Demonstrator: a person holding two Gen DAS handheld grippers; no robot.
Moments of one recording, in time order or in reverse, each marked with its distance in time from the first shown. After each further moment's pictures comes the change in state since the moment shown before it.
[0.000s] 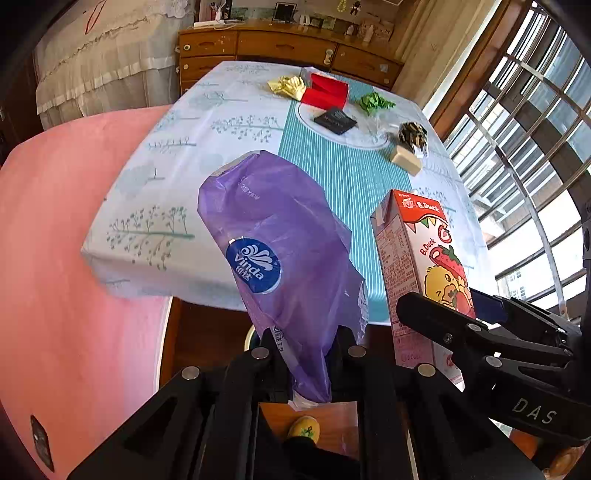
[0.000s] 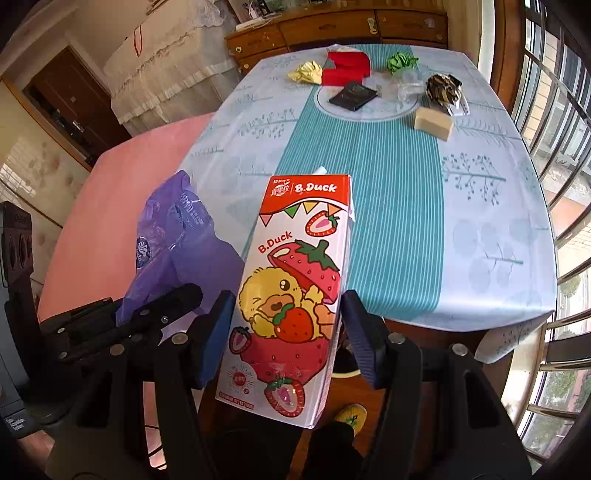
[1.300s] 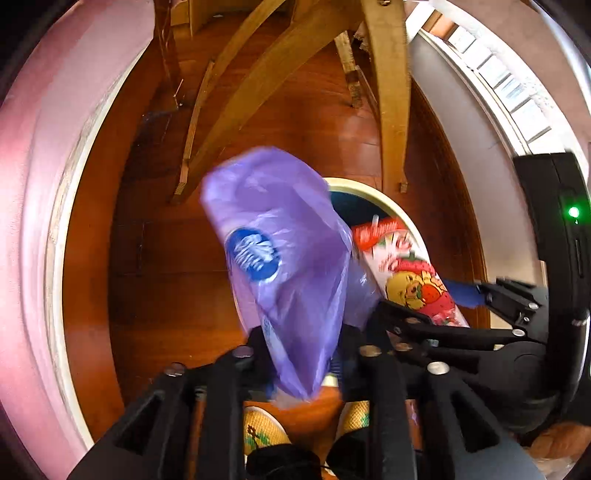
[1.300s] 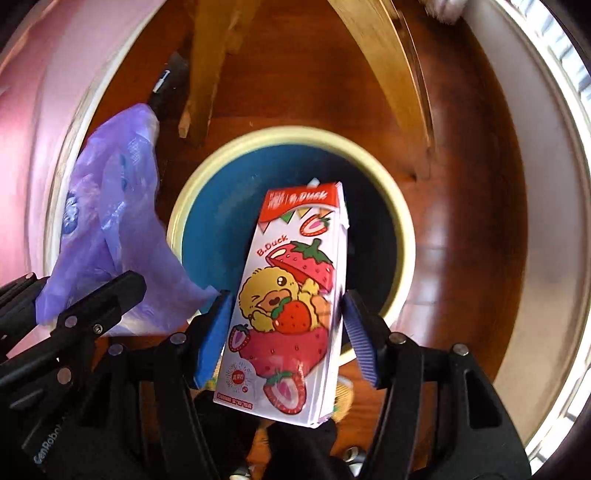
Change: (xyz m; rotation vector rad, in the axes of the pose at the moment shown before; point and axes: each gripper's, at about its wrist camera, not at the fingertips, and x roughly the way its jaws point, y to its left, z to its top) left arm 0.387 0.101 -0.190 0.130 0.263 -0.052; right arm 0.400 -0.117 -0.209 0.141 0.365 -0.226
